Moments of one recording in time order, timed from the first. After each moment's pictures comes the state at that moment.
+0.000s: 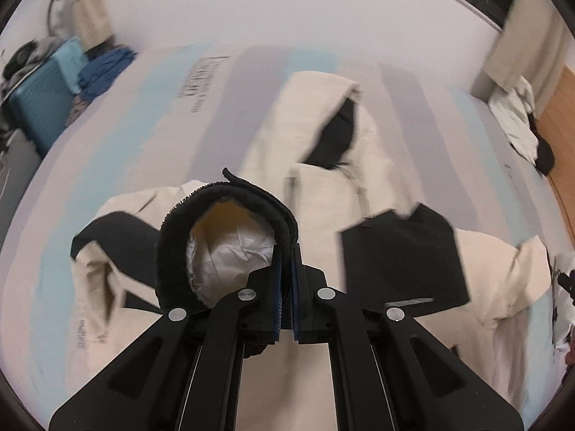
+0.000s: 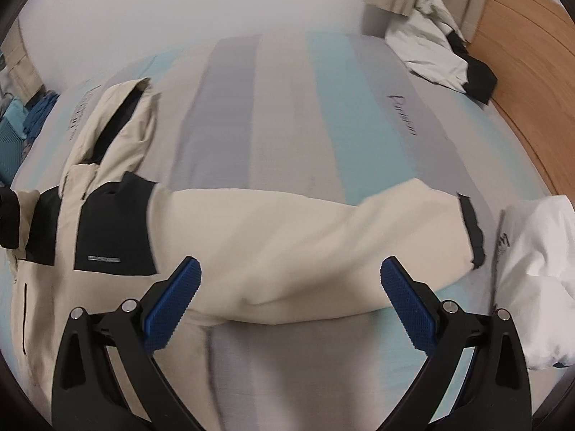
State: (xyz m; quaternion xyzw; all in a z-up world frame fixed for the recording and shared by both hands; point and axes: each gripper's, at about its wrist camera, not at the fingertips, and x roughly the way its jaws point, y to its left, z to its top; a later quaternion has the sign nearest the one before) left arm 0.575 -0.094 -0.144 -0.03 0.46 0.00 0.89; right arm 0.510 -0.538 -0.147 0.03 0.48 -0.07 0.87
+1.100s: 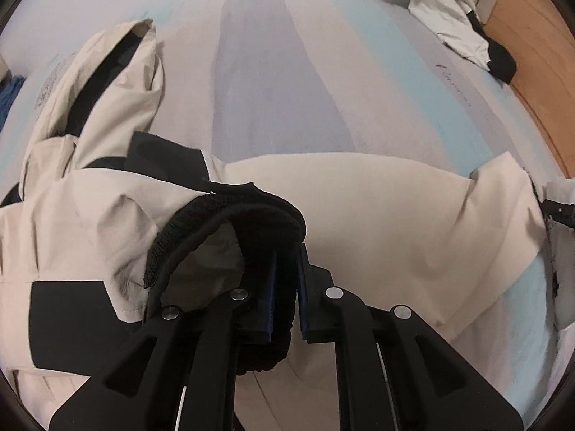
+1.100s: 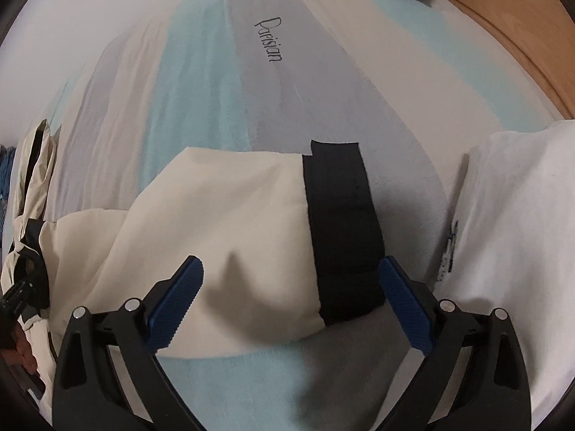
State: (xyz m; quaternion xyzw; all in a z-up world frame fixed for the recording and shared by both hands) left arm 0.621 -0.384 -0.276 0.04 0.53 -0.09 0.84; right arm 0.547 -0.806 -0.257 0.14 0.55 -0.09 0.82
